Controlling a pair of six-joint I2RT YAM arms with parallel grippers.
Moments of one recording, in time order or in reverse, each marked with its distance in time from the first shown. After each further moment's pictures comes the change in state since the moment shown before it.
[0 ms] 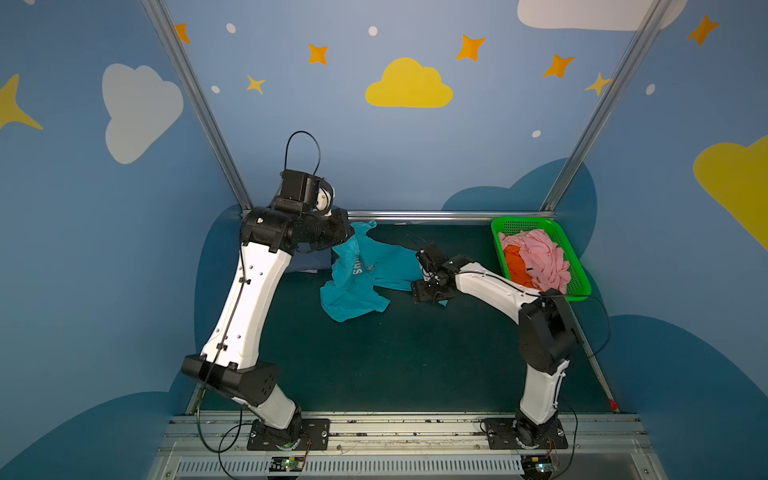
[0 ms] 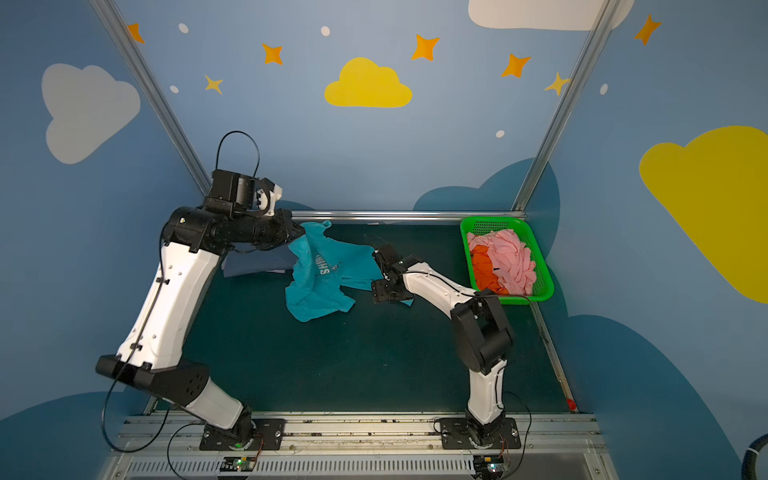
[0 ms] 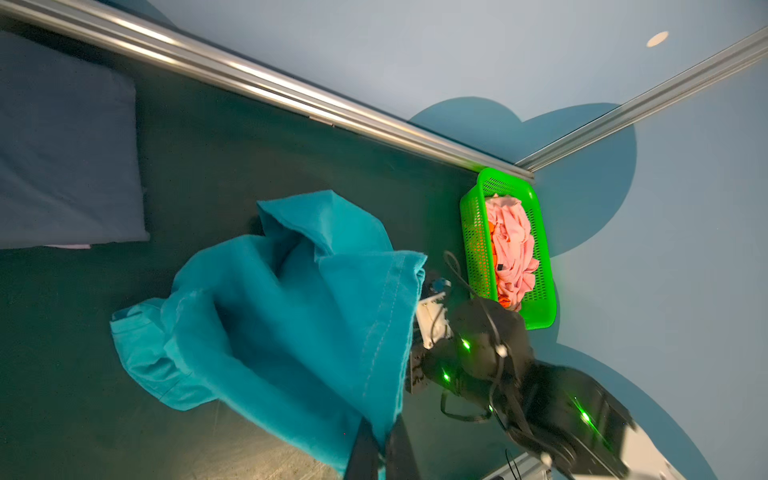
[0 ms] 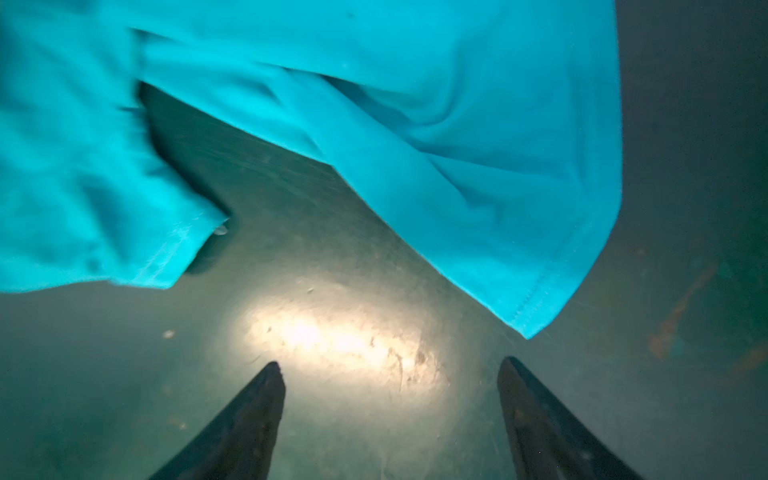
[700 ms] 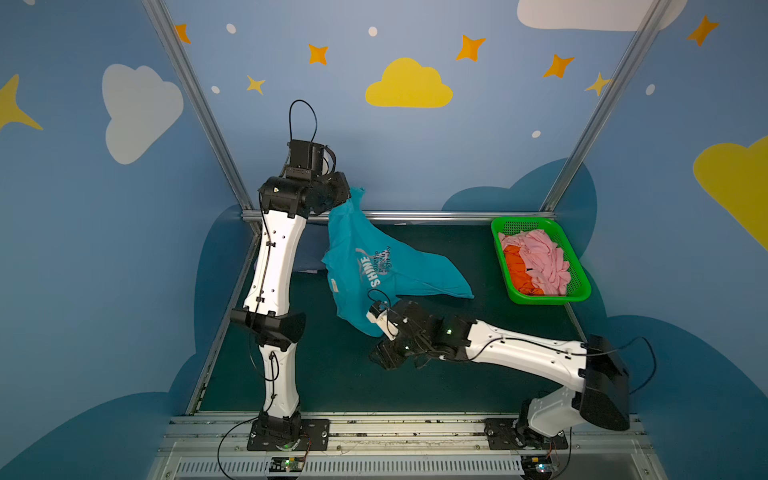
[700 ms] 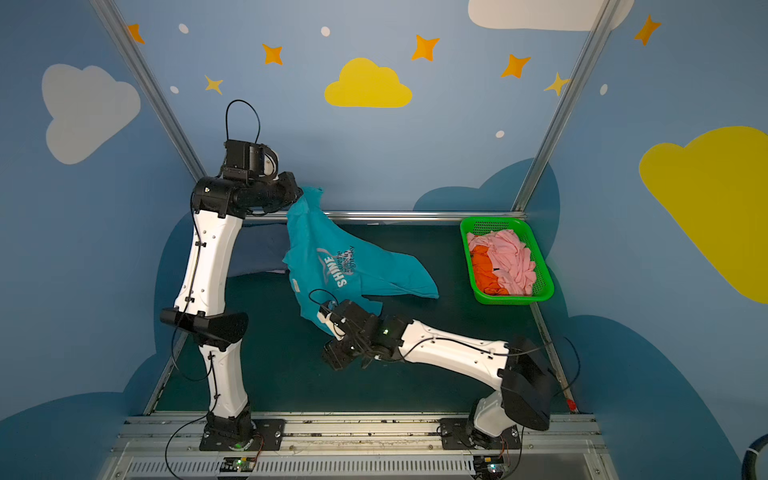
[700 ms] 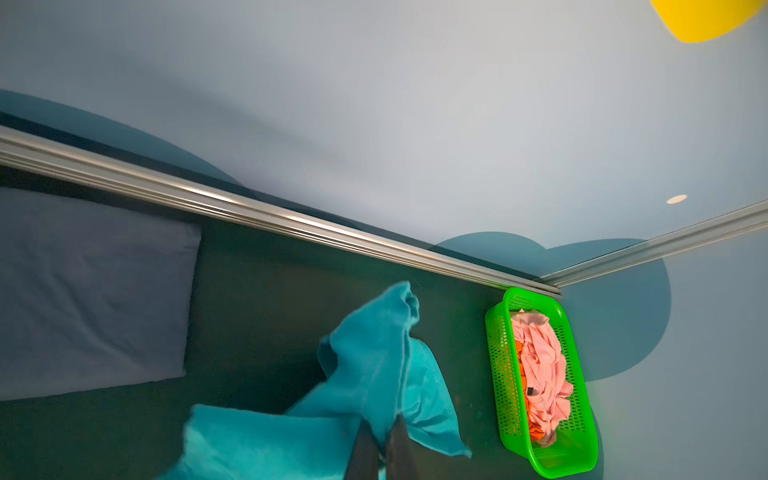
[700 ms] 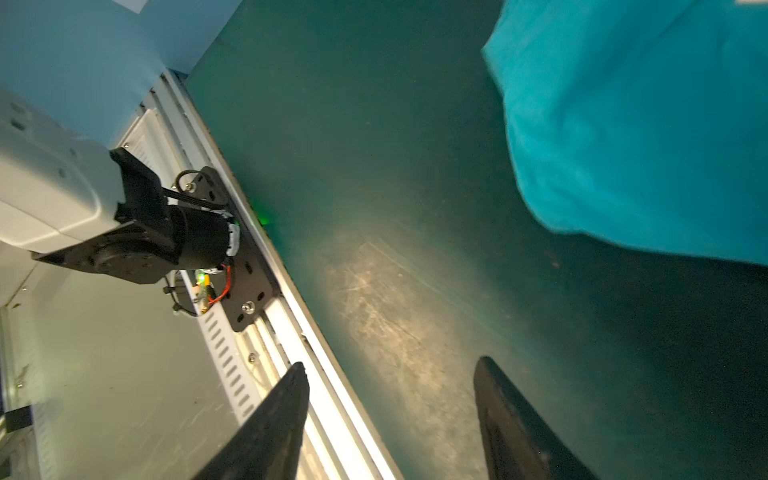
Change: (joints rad) left arm 0.066 0.510 0.669 -0.049 -0.125 -0.029; right arm 0.535 -0.402 -0.319 0.305 -0.213 0.025
